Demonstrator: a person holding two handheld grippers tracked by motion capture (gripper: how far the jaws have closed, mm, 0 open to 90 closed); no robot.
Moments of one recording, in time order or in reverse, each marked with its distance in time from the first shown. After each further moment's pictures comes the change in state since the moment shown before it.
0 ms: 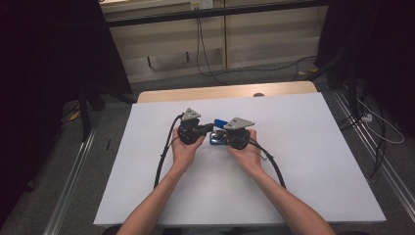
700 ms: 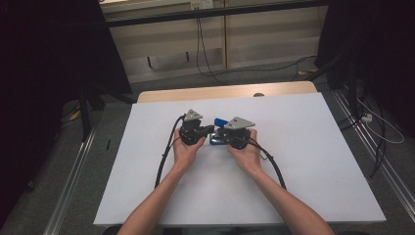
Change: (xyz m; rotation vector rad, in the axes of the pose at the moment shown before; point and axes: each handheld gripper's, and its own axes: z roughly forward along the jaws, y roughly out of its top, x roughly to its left) left arm 0.003 -0.005 0.009 0.032 0.010 0.000; right arm 0.001 0.001 0.000 -0.026 -0.030 -0.008
